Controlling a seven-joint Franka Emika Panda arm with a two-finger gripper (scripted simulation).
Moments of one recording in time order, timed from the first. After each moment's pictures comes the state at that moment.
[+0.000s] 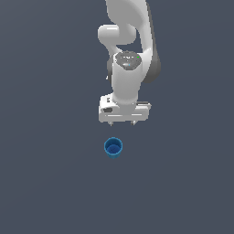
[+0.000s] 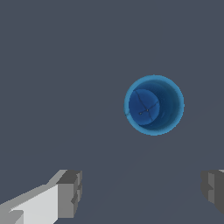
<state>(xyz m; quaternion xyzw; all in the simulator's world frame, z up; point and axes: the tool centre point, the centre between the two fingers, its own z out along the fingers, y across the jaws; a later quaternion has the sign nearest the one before) -0.004 0.024 0.174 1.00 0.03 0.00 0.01</state>
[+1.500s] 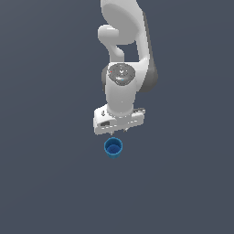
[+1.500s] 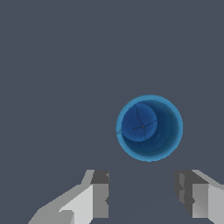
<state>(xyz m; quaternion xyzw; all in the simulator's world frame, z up) 0.027 0.007 0.159 0.99 0.13 -0.01 0.01</state>
